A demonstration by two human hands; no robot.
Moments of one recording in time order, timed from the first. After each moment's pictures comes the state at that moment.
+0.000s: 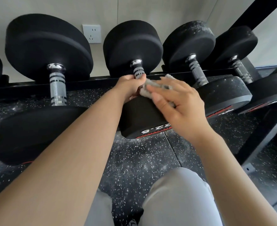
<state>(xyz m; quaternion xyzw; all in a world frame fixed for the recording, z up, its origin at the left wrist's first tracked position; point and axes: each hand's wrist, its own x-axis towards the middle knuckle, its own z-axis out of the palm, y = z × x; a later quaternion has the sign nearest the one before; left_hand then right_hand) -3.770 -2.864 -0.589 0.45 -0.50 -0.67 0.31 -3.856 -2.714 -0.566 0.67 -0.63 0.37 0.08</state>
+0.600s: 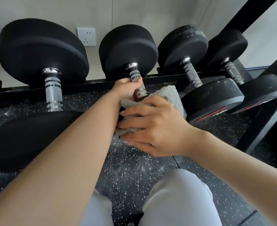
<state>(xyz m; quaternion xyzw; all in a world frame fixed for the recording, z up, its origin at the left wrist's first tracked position) -3.767 -2.867 -0.592 0.44 -0.53 -0.67 0.28 -3.836 -2.718 -0.572 0.89 -0.38 0.15 0.18</state>
